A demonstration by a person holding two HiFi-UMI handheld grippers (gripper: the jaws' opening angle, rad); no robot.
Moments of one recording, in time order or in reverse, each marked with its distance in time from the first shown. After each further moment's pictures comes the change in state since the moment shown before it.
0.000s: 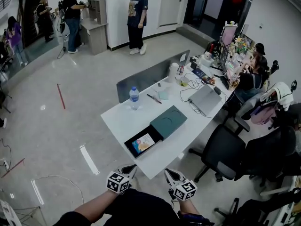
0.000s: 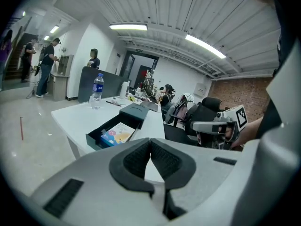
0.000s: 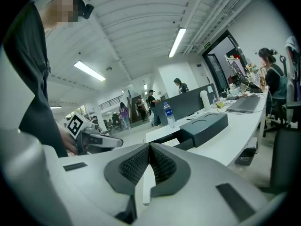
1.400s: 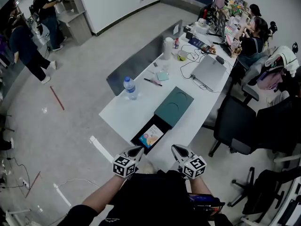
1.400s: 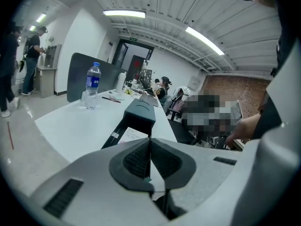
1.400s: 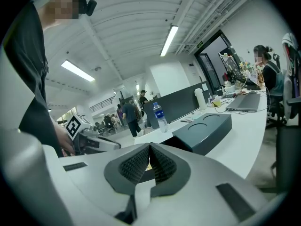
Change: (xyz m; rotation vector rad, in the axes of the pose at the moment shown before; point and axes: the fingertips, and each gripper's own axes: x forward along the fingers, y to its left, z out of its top) left arm 0.051 0.076 0.037 0.027 0.128 -0.108; right arm 0.085 -0.045 0.032 0.053 -0.005 -0.077
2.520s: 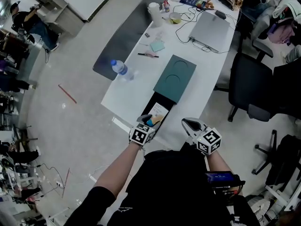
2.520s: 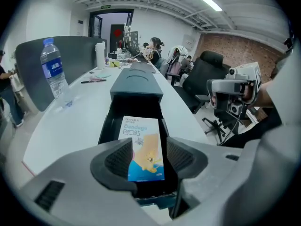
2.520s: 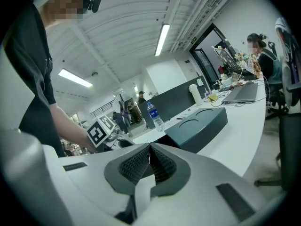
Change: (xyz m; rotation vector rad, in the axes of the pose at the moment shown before) left arm 0.102 0.027 -0.022 0.233 0.432 0.029; right arm -0.001 -0.041 -0.001 0.078 -0.003 0.040
